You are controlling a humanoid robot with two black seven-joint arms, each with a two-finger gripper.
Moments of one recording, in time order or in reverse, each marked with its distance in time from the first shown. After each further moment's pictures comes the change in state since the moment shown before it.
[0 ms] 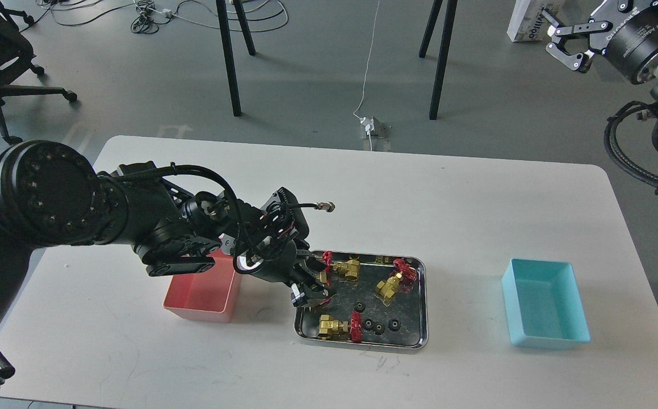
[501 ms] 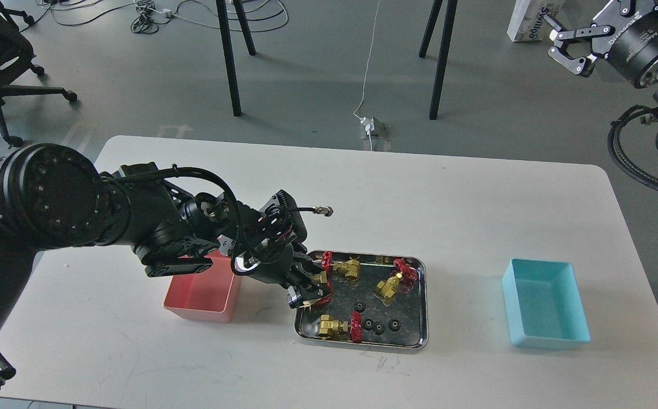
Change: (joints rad) left arm 0.001 -0.007 0.031 0.007 0.013 0.000 0.000; right arm -0.018 -0.023 0.007 0.011 0.000 0.001 0.000
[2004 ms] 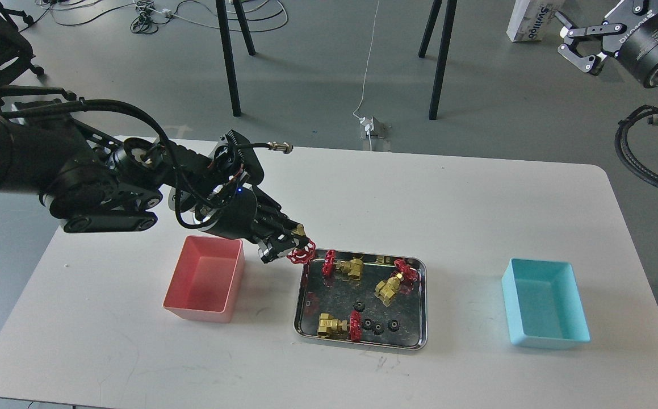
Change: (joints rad) left arm -0.304 0.365 -0.074 -0.348 0.049 -0.003 0.000; right arm -0.013 0.009 0.055 0.019 0.000 -0.087 0.002
